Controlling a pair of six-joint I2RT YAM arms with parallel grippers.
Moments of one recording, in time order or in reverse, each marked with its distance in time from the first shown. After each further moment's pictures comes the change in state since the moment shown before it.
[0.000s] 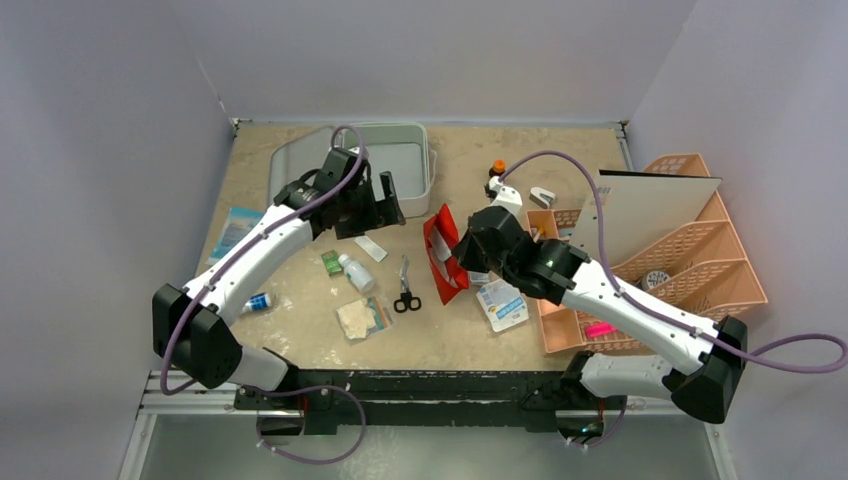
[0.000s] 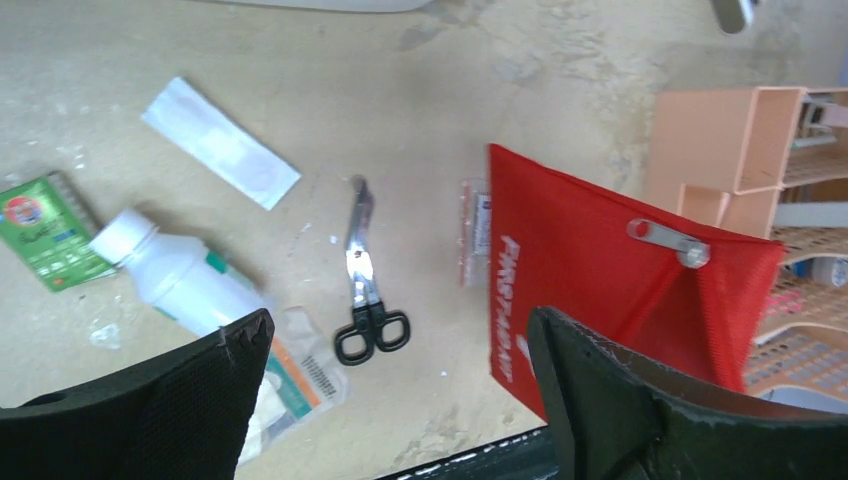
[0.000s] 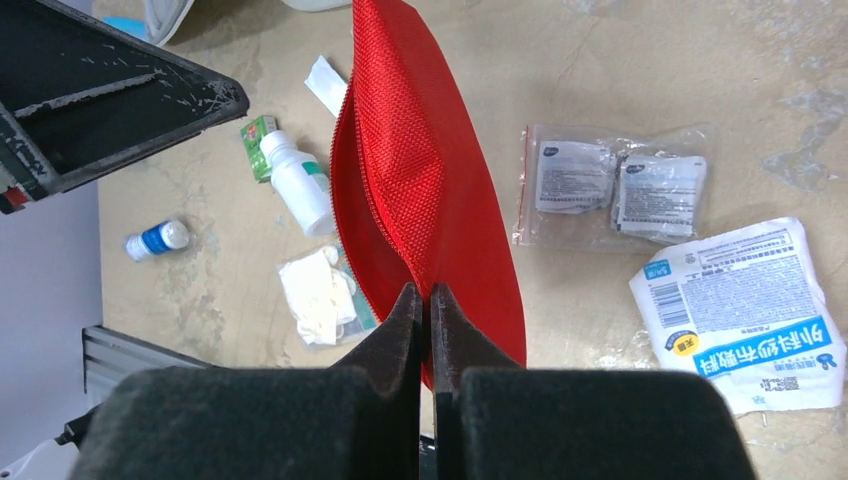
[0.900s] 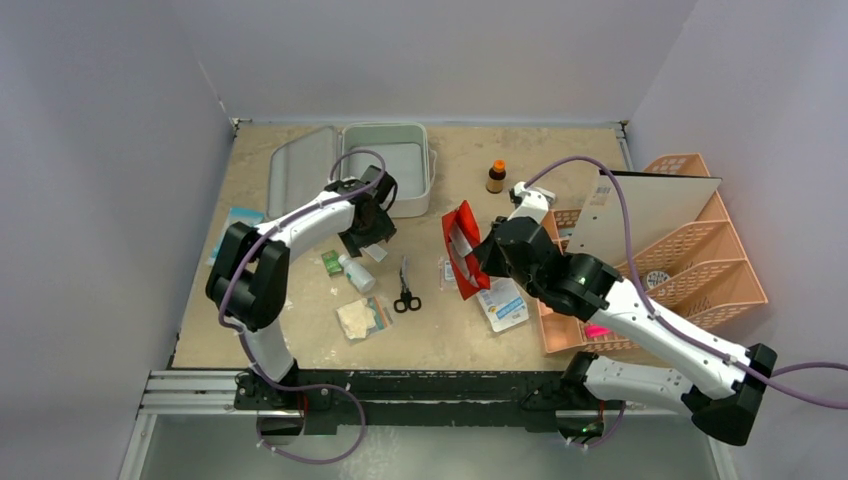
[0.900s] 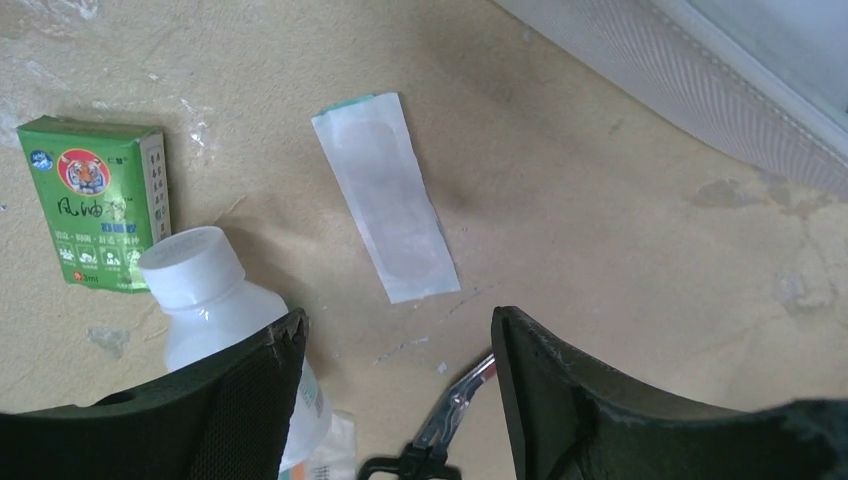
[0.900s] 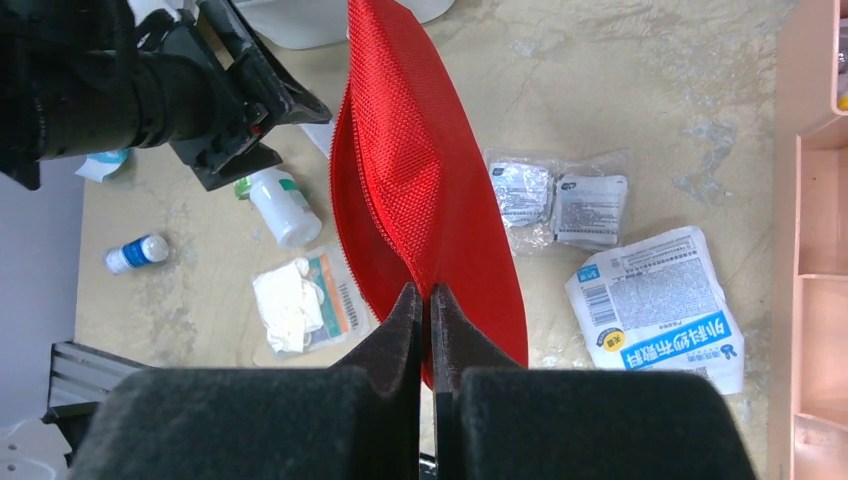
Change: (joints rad) left arm 0.016 0.345 -0.015 -0.034 -0.305 -0.357; right arm 0.000 -0.171 -0.063 -0.042 0.083 -0.068
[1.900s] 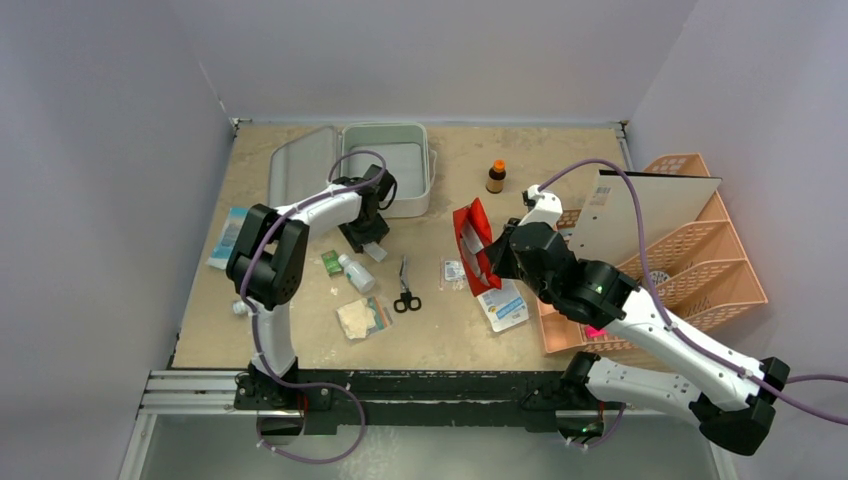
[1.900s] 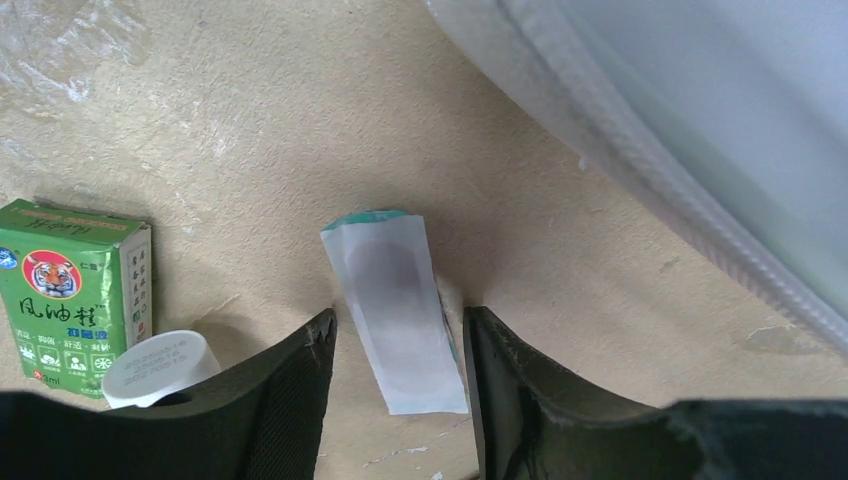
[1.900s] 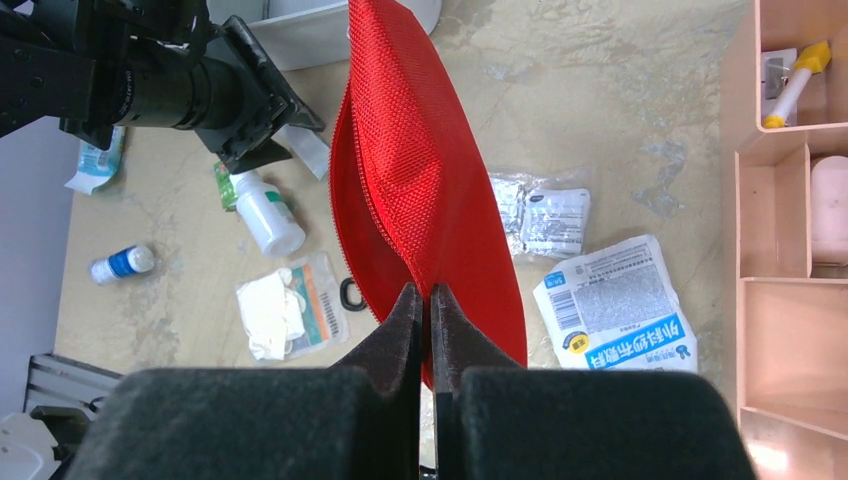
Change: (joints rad) left arm 0.049 0.182 0.077 0.012 -0.050 -0.045; right arm 0.000 -0.087 -0.020 -0.027 0.046 -0.045
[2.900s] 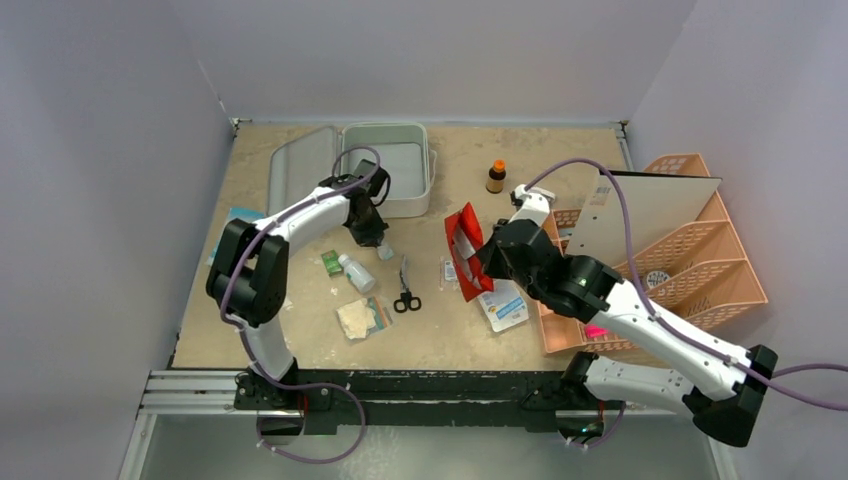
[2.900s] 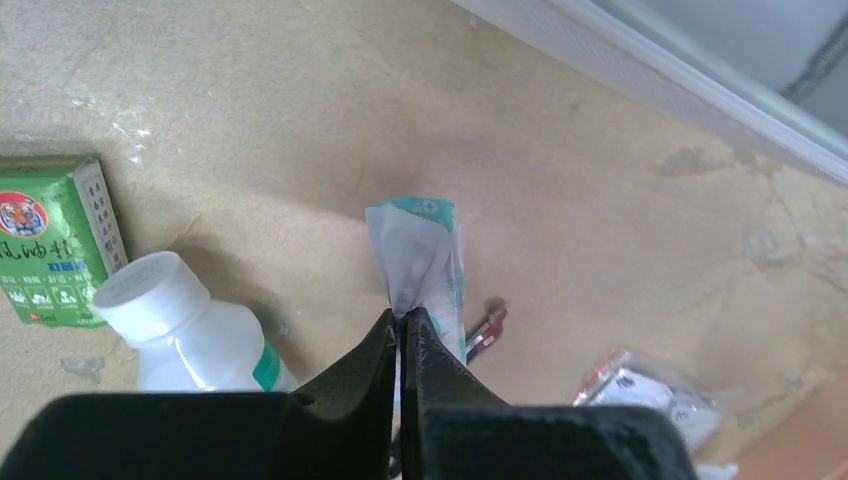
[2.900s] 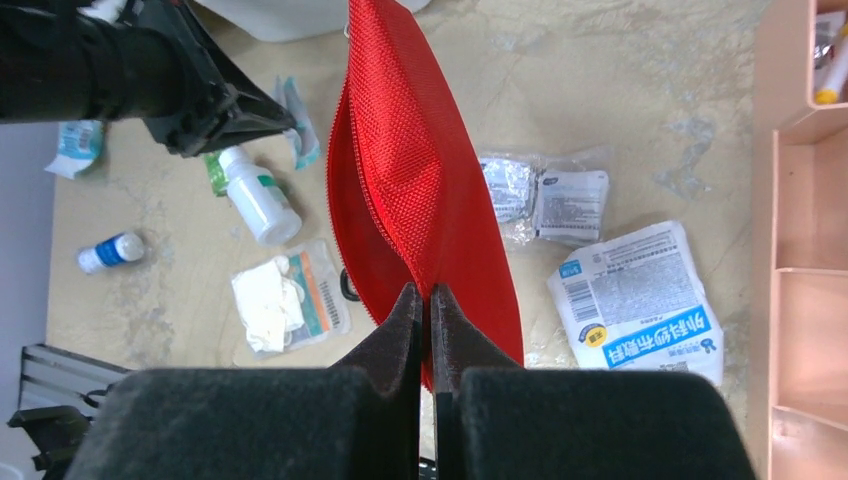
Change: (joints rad) left arm 0.000 -0.136 -0.055 0.022 0.176 0.128; right arm 0.000 0.054 0.000 0.011 -0.023 0.027
